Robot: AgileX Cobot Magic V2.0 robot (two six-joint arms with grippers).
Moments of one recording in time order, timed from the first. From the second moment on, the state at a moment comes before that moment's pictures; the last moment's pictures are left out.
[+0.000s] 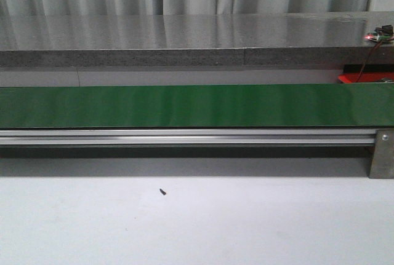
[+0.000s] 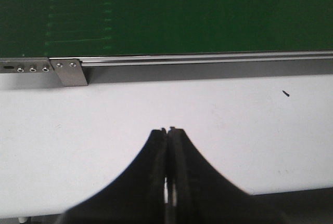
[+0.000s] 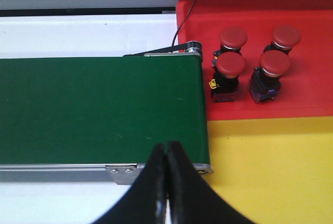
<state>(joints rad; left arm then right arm) 0.08 0.58 -0.69 -0.30 0.96 0.23 -0.06 0.84 -0.65 0.10 0.41 -0.03</state>
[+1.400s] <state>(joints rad) 0.08 0.58 -0.69 -0.30 0.96 0.23 -0.06 0.55 -0.47 0.09 0.35 -0.03</state>
